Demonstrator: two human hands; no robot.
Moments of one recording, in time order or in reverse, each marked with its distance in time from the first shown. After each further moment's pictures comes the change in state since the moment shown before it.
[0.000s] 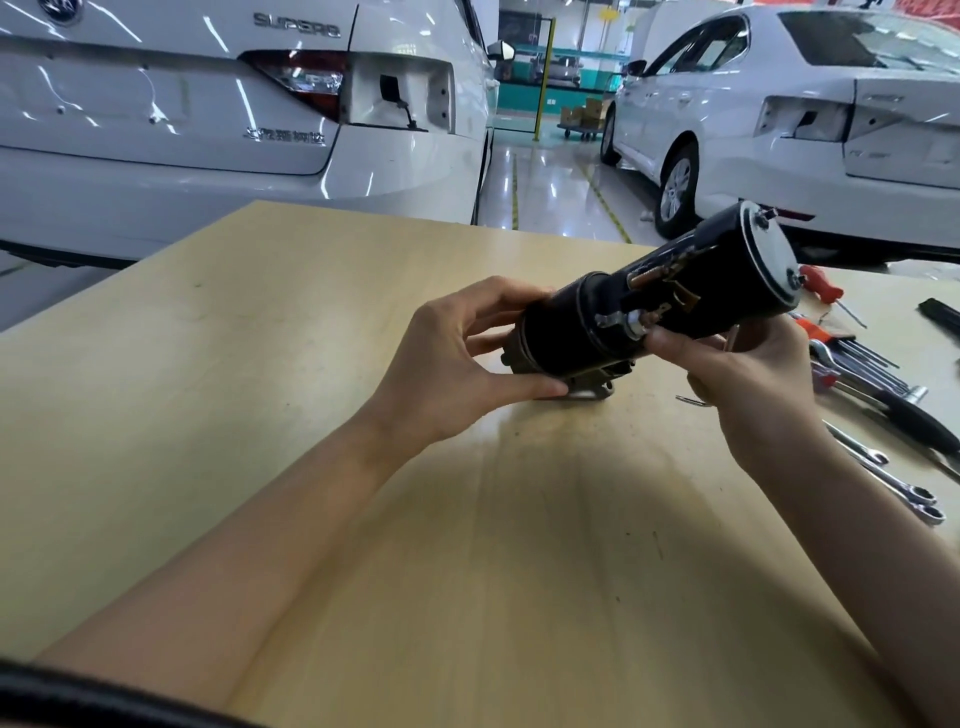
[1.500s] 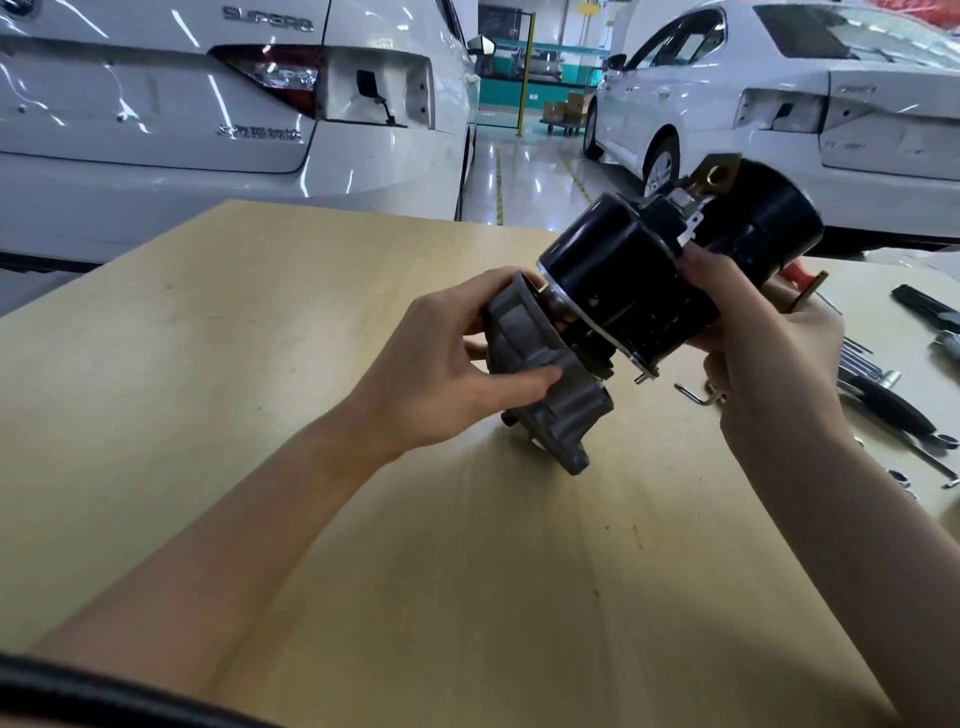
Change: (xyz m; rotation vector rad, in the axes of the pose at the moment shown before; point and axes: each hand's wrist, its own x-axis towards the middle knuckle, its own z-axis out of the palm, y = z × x) left_hand -0.002 0.025 0.006 0.056 -0.101 0.005; right_hand -0.008 -0.036 0.006 0.145 0.262 0.170
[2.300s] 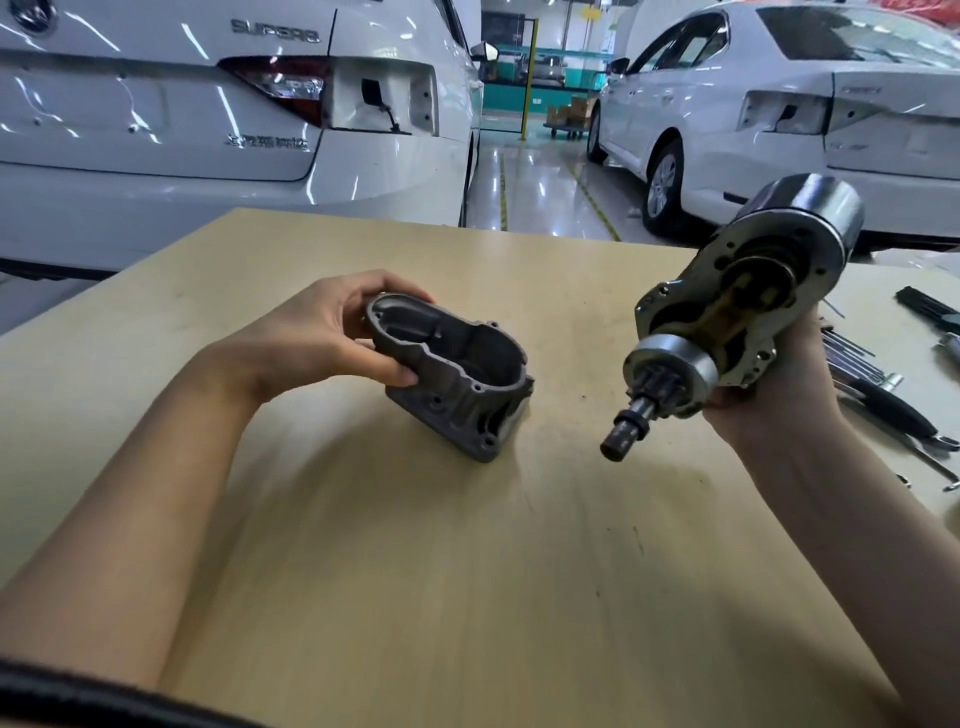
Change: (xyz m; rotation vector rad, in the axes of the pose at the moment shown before) left_hand 0.006 -0.030 -0.086 0.013 -0.184 -0.354; right_hand 0.023 0.019 -0.013 0.368 -0.179 0.252
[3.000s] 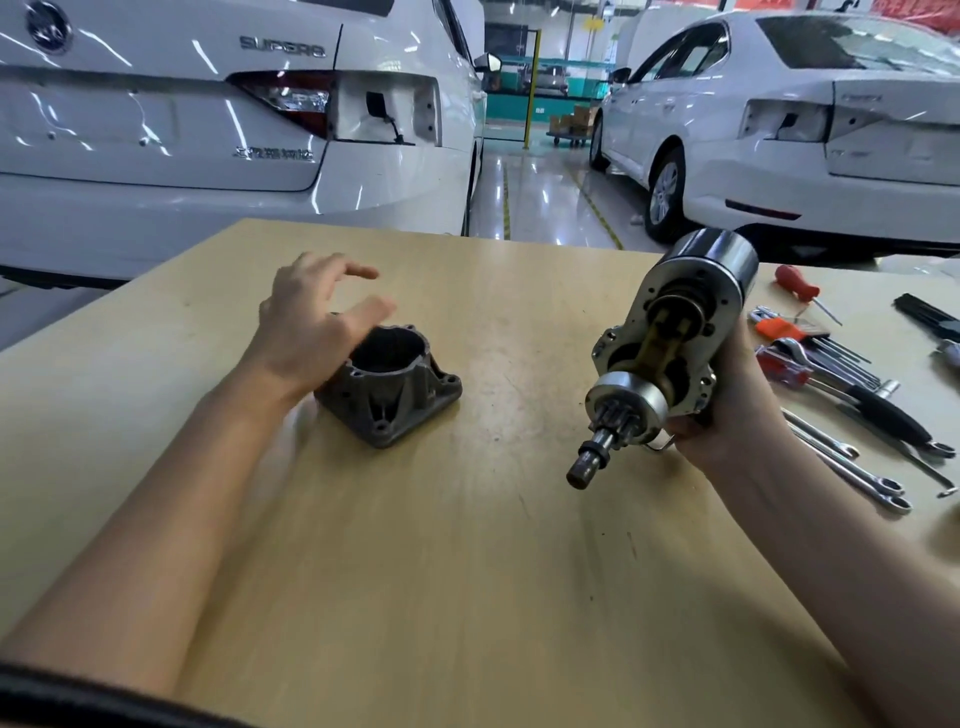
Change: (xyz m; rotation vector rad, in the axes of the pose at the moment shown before) left_hand 0.008 -0.009 0.005 0.453 0.543 -0.049; right_hand -0.003 0.017 0.004 -0.054 0.131 0.216
